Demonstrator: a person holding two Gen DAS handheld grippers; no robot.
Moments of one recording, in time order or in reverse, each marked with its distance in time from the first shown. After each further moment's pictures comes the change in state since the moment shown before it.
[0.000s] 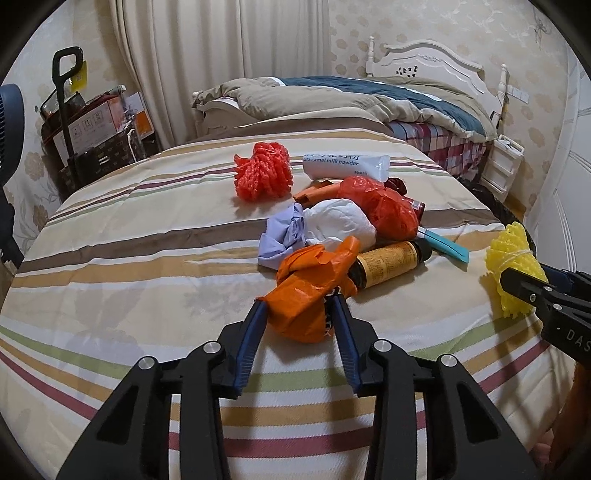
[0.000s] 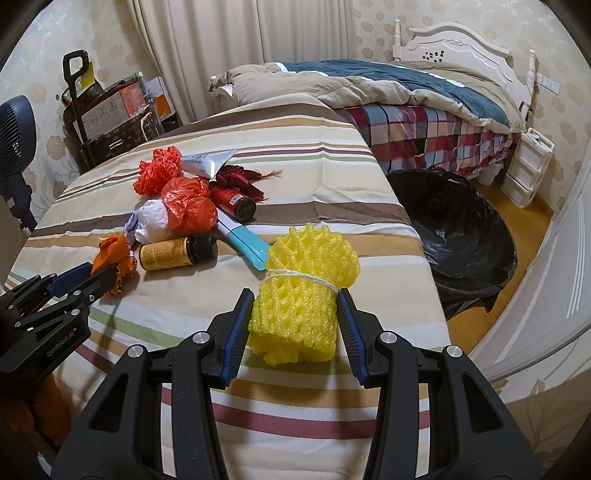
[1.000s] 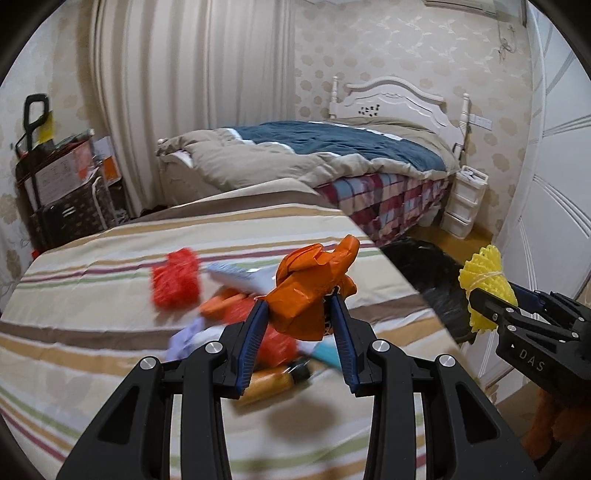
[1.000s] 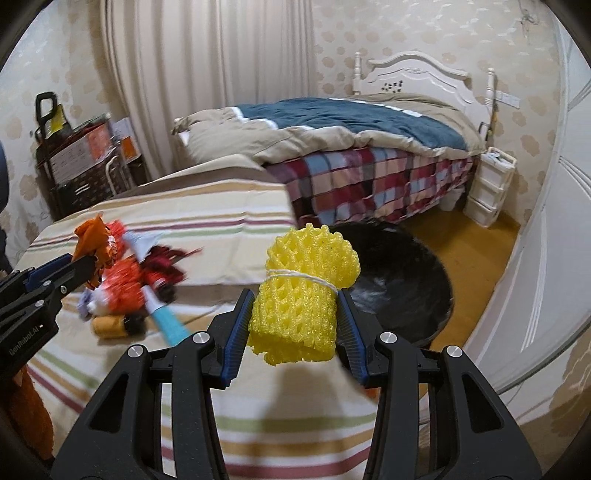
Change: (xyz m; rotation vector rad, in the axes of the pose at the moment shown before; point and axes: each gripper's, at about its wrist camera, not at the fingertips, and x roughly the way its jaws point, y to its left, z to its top) left arm -0.013 -0.083 0.077 0.053 -0.177 -0.122; right arm -0.028 -0.076 0.048 0.054 -0.158 -0.134
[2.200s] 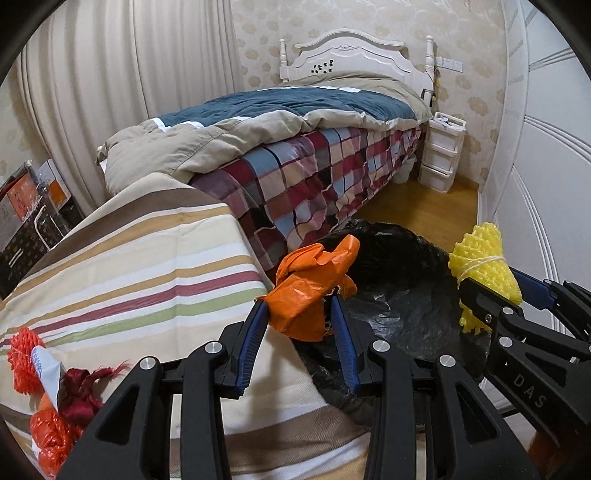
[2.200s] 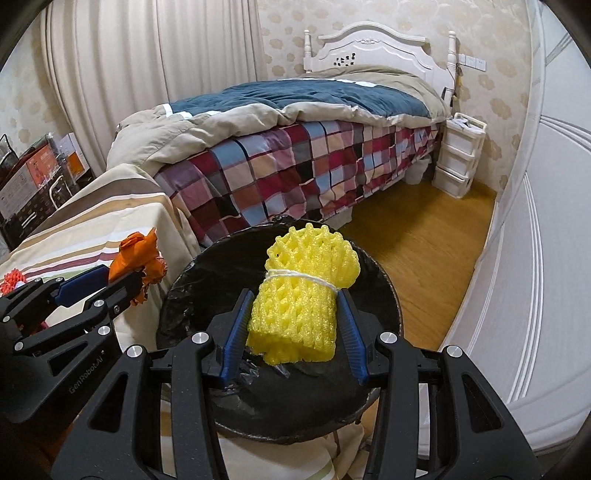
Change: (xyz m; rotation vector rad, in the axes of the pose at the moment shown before) left arm 0.152 -0.138 0.039 0.159 0.131 -0.055; right arm 0.103 -0.126 0.023 0.123 0.062 -0.100
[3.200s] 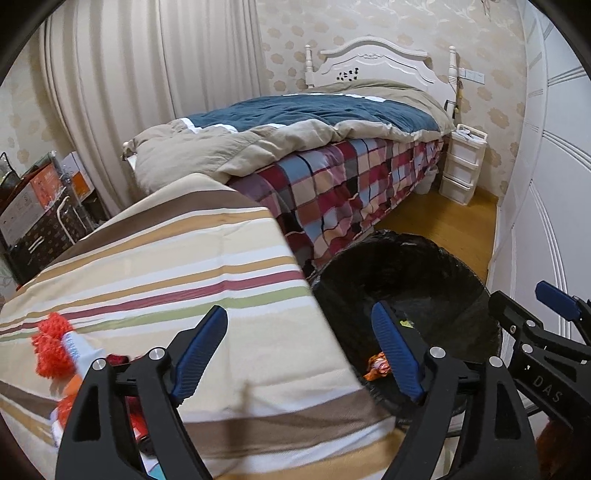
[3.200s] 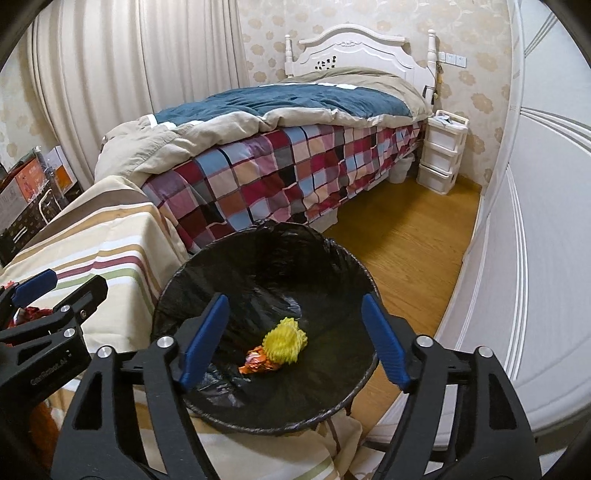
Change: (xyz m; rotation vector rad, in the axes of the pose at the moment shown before) left arm -0.026 0.024 -0.001 -0.059 -0.021 0.085; right arm -0.015 -0.005 -0.002 0.047 -0.023 -0.044
